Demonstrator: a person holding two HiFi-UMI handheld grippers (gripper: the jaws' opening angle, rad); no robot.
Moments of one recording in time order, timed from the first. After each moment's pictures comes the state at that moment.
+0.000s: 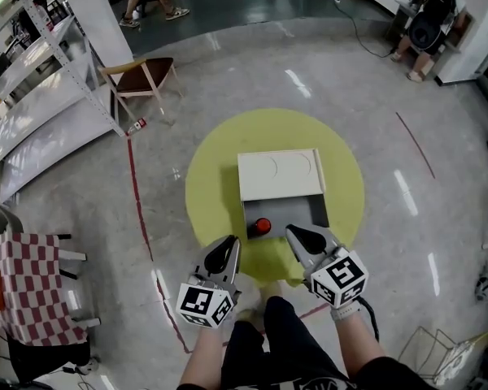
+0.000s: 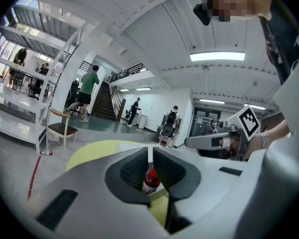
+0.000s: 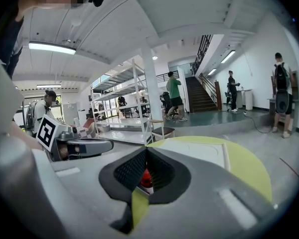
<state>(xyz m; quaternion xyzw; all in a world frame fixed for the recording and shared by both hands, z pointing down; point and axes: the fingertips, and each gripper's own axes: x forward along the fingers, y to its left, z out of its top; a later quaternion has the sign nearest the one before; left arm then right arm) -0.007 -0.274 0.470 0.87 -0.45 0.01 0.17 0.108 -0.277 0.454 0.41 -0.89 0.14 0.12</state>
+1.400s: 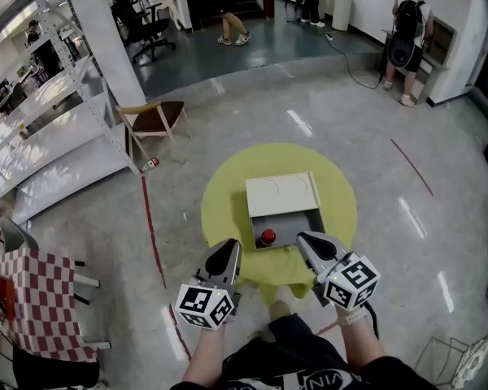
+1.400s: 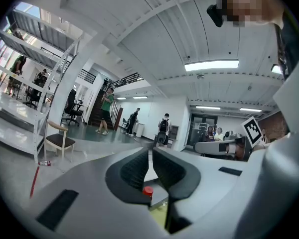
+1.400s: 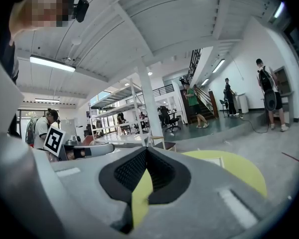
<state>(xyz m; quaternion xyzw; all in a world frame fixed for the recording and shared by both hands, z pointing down) -0.029 -0.250 0.379 0.88 -0.45 -0.03 0.14 0.112 -0.234 0.366 0.42 -0.89 0.14 0.02</state>
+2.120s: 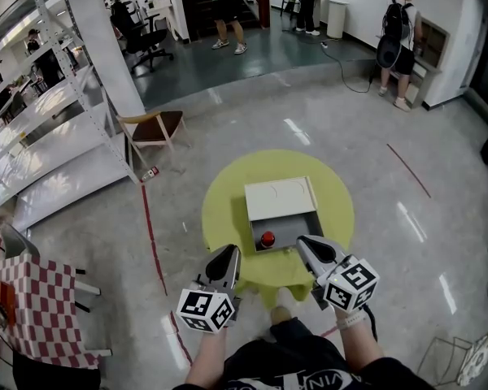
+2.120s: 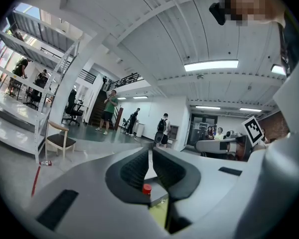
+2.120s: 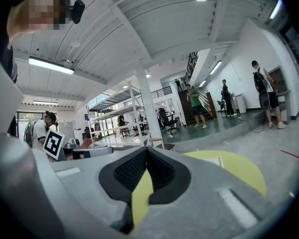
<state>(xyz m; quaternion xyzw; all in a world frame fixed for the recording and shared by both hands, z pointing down) -0.031 -0.235 0.376 0.88 -0.45 -0.03 0.14 0.116 -0.218 0.359 0.44 -0.89 0.14 0.00</state>
